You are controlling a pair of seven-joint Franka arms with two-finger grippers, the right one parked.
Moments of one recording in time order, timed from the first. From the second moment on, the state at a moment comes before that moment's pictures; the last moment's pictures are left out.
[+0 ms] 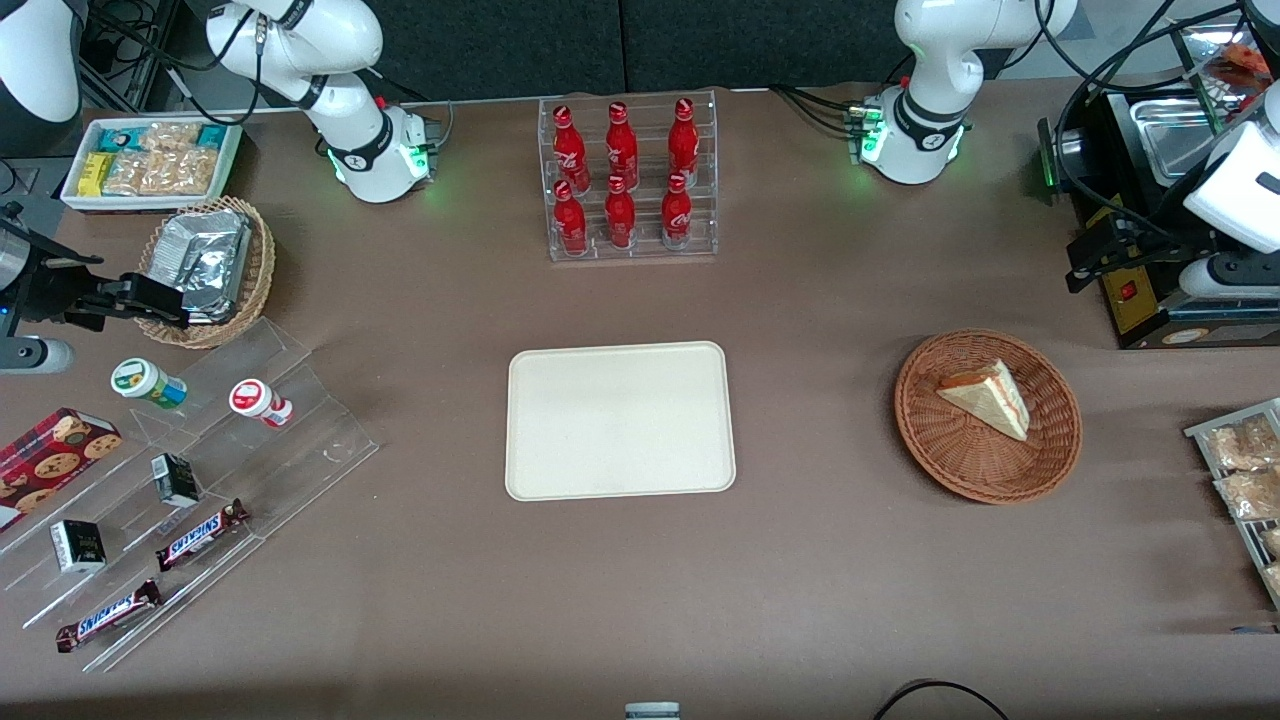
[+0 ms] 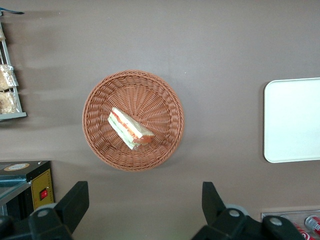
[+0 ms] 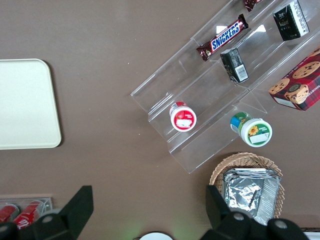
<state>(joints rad) 0.00 -0.06 -0.06 -1.63 -0.02 1.60 -0.03</state>
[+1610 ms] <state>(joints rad) 0.07 0.20 -0.05 -2.01 -0.01 2.02 -0.79</state>
